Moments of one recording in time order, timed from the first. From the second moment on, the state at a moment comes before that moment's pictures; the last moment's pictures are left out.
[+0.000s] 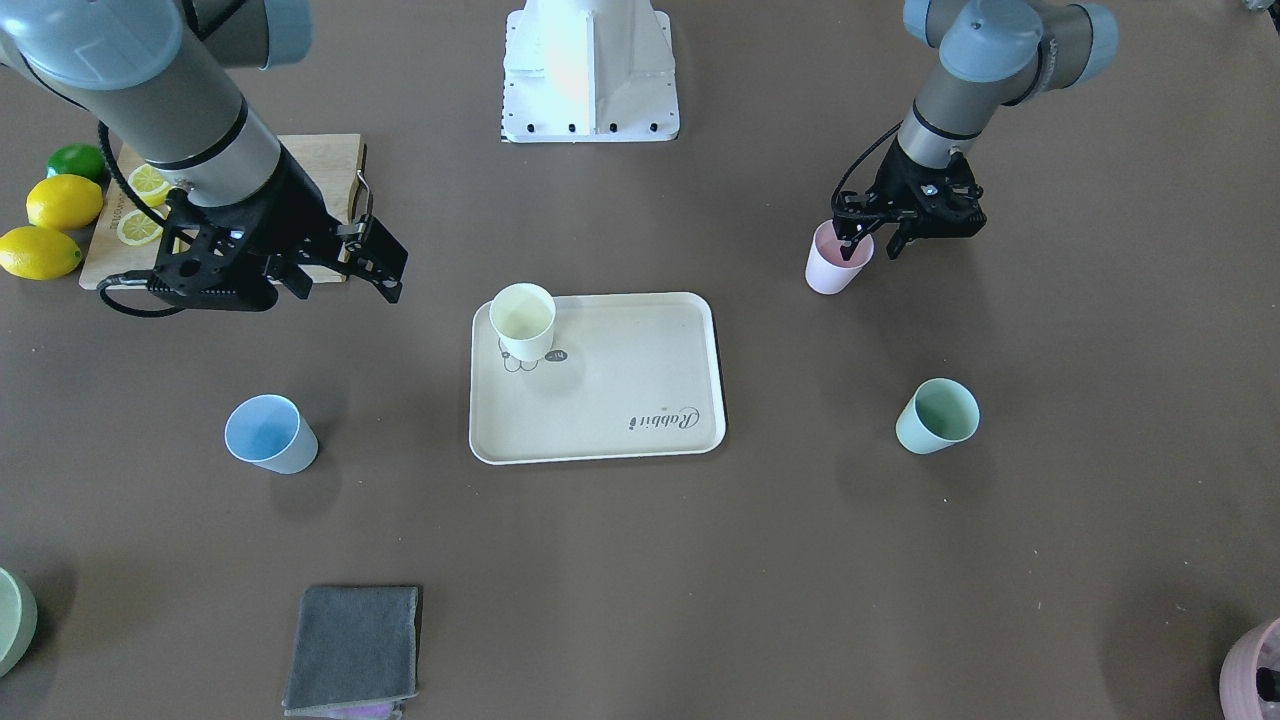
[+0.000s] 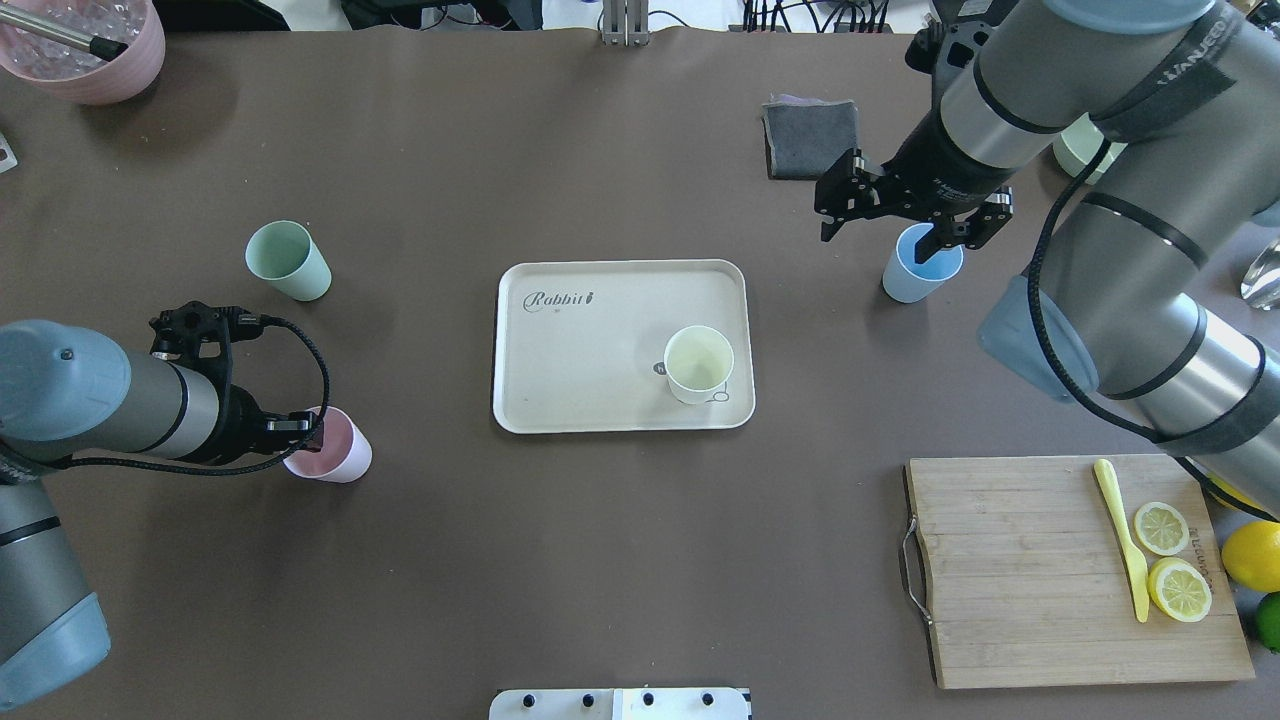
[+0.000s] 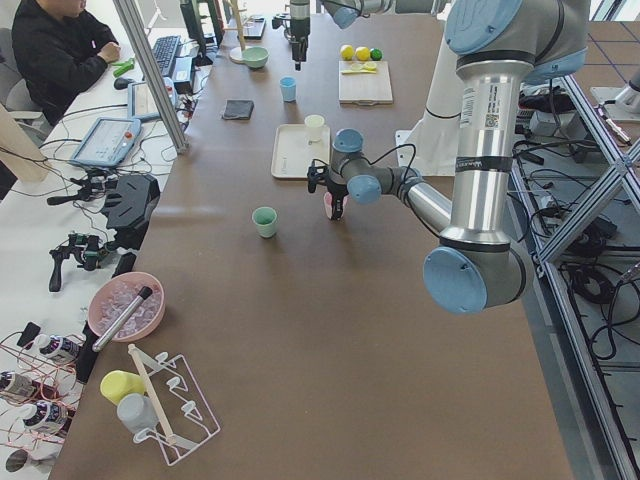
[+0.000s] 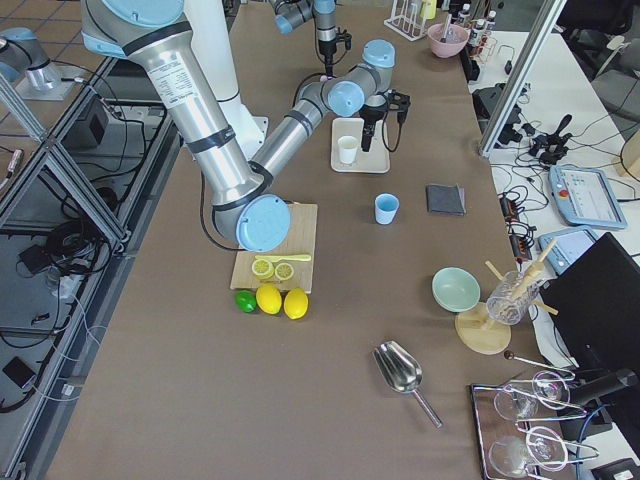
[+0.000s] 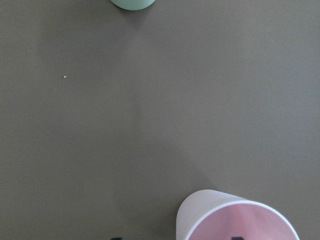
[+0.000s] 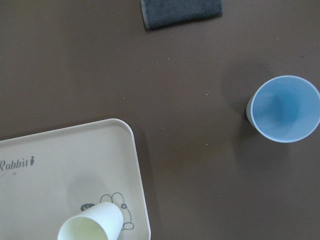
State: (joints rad) left arm -0.57 -1.61 -1.98 -1.95 -1.87 -1.23; right arm 0.91 -1.07 1.90 -1.69 2.22 1.09
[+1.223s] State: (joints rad) left arm -0.56 -2.04 -2.00 -1.54 -1.88 -1.30; right arm 1.07 -1.27 1.80 -1.66 2.21 0.77
